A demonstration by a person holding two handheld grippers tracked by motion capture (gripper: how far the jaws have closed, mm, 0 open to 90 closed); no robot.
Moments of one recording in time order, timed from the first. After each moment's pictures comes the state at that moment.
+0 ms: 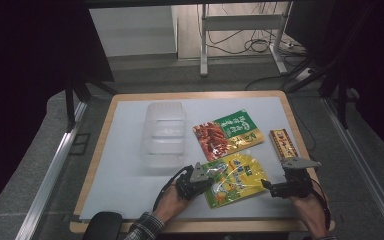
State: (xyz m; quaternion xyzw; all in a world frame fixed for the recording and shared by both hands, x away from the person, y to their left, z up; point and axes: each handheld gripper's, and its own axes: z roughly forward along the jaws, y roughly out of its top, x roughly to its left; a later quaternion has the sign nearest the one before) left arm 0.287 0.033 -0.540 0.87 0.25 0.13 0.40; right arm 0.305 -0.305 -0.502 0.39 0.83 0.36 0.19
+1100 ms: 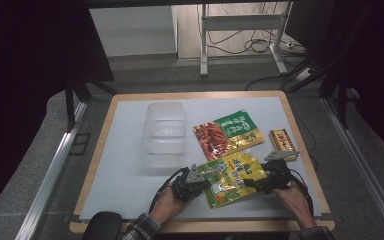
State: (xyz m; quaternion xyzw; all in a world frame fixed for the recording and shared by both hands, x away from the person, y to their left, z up) left arm 0.286 0.042 -0.542 0.87 0.27 0.10 0.40; right arm 0.338 -0.268 -0.521 0.38 0.84 0.39 0.03
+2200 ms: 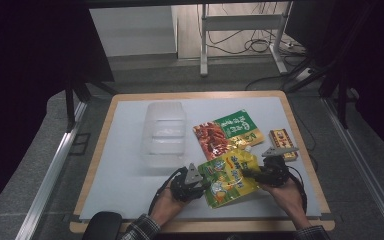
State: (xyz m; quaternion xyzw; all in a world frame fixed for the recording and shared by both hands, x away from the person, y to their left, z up) left arm 0.281 0.046 -0.535 0.85 0.29 0.14 0.41; right arm 0.327 -0.249 -0.489 0.38 0.83 0.41 0.04
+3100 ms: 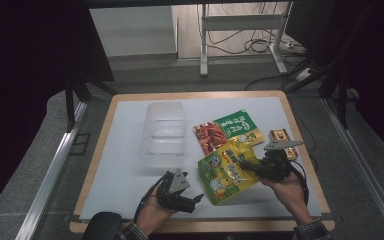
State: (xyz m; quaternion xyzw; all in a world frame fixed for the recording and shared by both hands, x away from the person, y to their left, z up) left arm 0.250 0.077 -0.520 0.85 0.29 0.17 0.41; right arm 0.325 -0.242 -0.452 0.35 0.82 0.46 0.04
